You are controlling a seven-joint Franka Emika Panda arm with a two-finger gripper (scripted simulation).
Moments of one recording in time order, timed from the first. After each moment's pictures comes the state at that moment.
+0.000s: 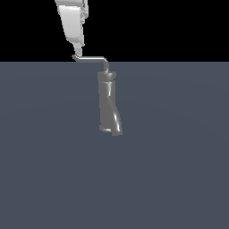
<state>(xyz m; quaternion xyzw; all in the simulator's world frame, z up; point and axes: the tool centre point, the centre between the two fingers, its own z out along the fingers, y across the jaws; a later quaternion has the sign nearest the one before) 0.043 0.122 0.300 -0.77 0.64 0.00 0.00</state>
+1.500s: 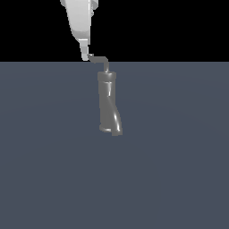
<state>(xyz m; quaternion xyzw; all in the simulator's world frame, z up) -0.032 0.084 0.300 -0.77 0.64 0.00 0.00</state>
